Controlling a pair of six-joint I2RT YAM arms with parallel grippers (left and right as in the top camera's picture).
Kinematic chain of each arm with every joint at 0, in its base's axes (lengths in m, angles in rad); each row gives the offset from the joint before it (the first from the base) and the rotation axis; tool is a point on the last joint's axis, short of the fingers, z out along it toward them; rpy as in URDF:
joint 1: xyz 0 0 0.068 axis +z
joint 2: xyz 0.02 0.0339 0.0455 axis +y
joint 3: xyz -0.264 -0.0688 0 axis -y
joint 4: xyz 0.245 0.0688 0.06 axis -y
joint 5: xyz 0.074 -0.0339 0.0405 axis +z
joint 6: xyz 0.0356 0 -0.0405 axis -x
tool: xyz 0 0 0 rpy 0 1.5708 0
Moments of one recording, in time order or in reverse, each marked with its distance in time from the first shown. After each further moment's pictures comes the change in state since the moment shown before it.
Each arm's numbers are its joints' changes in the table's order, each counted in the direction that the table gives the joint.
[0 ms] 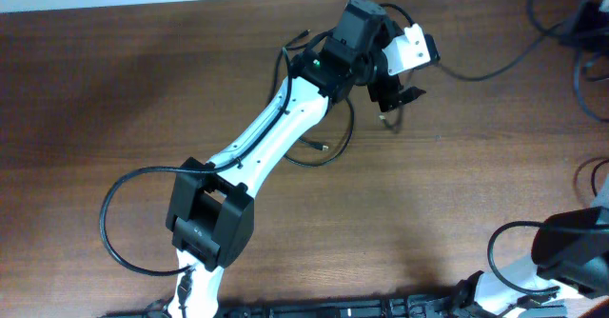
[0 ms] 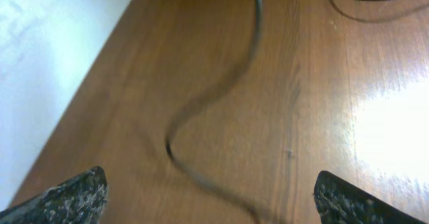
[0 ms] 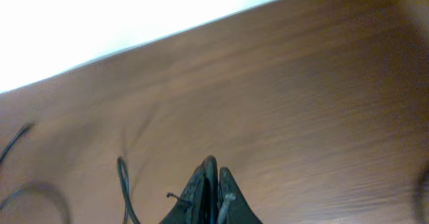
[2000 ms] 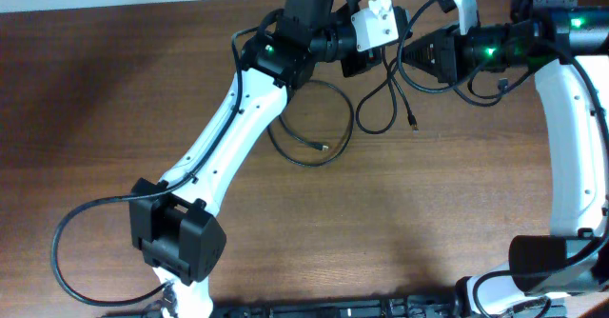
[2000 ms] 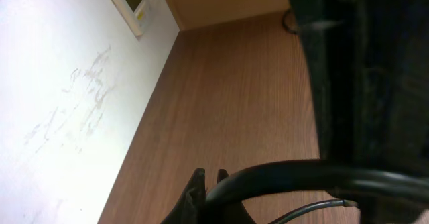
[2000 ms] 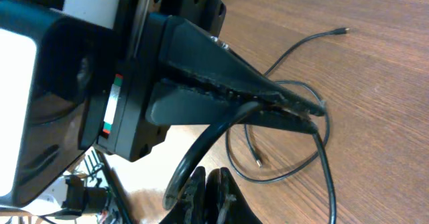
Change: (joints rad) left arm 0.112 -0.139 0.000 0.029 -0.171 -0.109; right arm 0.463 -0.057 0.000 -0.358 0.627 0.293
